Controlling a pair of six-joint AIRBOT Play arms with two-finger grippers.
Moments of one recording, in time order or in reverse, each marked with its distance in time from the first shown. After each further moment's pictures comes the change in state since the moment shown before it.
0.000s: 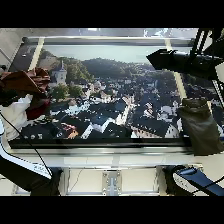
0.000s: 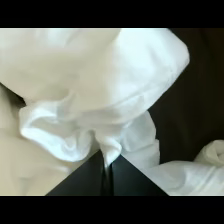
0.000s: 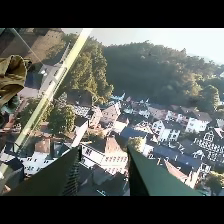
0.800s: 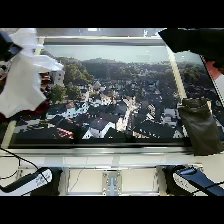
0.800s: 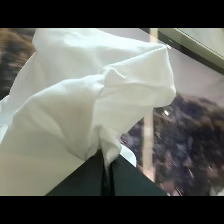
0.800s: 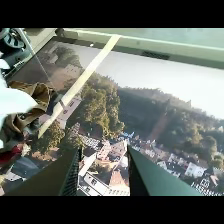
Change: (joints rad) left arm -0.289 0.607 0.011 -0.867 0.088 0.239; right arm 0.000 0.011 0.351 -0.022 0.197 0.000
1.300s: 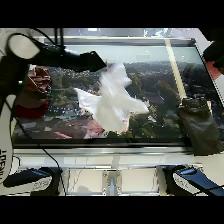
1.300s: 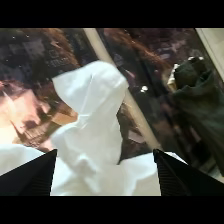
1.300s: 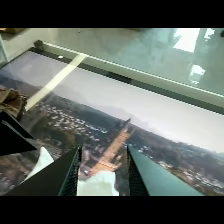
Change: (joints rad) left arm -0.566 -0.167 -0.011 0.068 0.116 0.115; right arm 0.000 0.000 0.252 -0.192 0.166 0.000
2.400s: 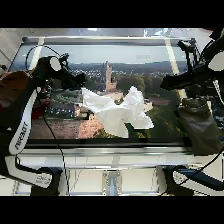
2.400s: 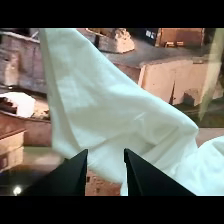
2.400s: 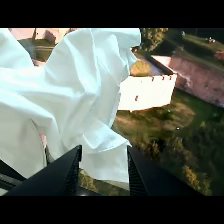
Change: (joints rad) left arm 0.122 -0.197 -0.146 0.350 -0.065 -0.394; right arm -0.158 -0.174 -0.531 -0.019 0.151 0.000
